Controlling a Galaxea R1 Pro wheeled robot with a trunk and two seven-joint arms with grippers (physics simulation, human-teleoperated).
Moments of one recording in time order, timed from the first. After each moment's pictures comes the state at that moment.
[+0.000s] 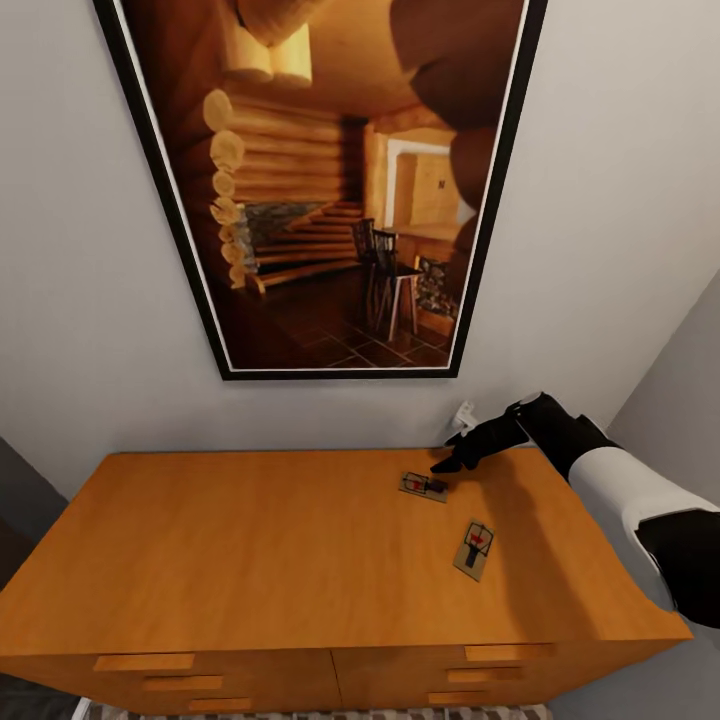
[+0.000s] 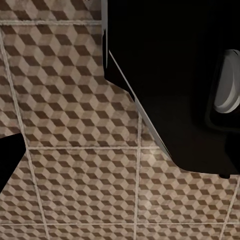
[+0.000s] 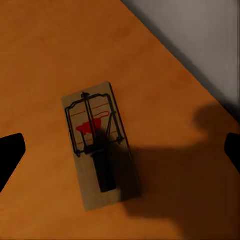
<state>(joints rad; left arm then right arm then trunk) 0.18 0.06 -0.31 0.04 0.37 -0.49 -0.09 -1.22 -0.18 0.35 -0.37 0.29 0.32 1.14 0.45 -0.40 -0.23</state>
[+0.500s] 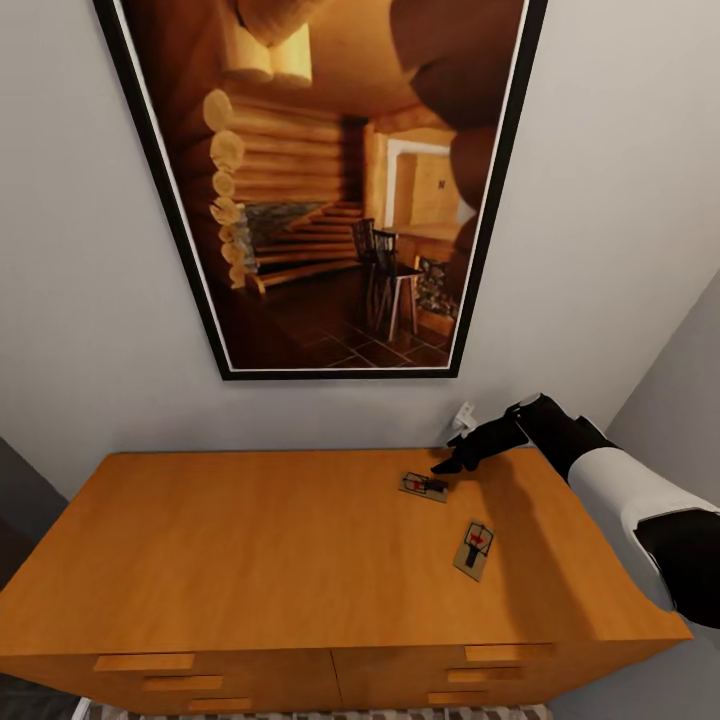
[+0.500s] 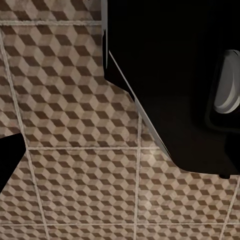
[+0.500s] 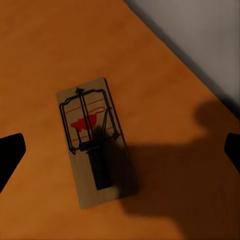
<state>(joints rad) 0.18 0.06 -0.31 0.04 0.37 -0.49 -0.09 -1.22 -0.18 0.35 -0.36 0.29 0.32 1.13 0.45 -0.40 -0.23</state>
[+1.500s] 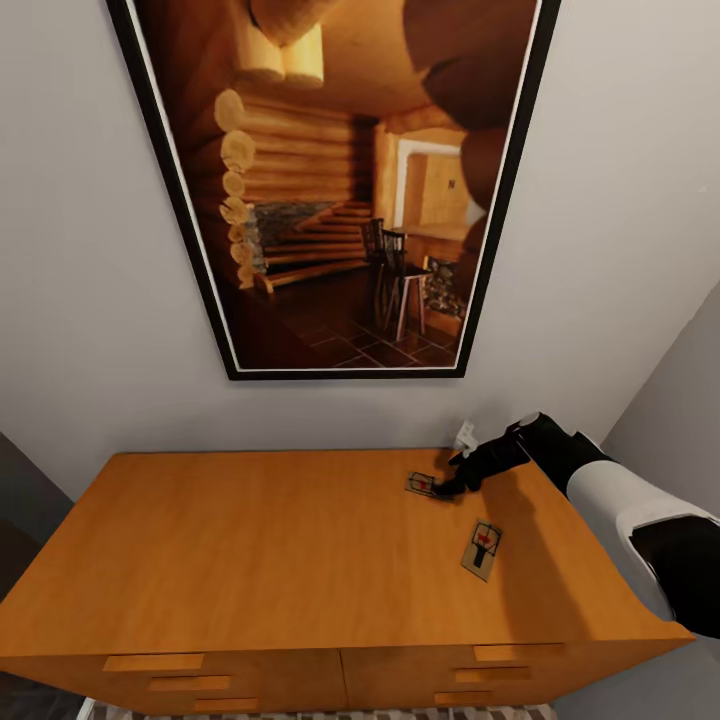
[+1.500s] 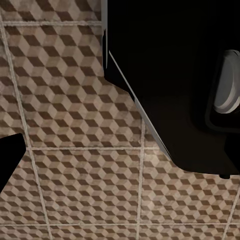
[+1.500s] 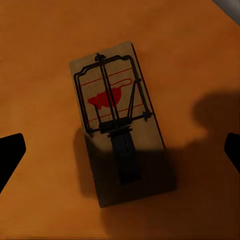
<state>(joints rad) 0.18 0.06 -0.31 0.04 0.37 -0.49 -0.09 -1.19 -0.18 0.35 -0.28 0.32 0.22 1.12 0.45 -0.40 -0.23</state>
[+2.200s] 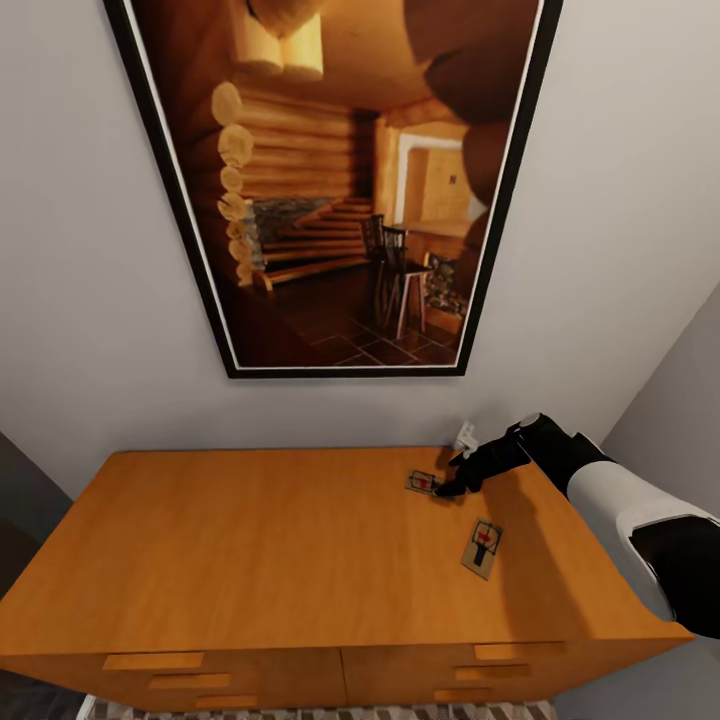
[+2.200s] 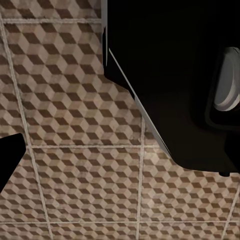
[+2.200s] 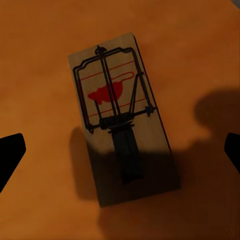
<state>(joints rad) 0.18 0.06 -0.31 0.04 0.37 -0.49 -0.09 -1.19 -0.18 0.35 -0.27 0.32 0.22 1.13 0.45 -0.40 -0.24</state>
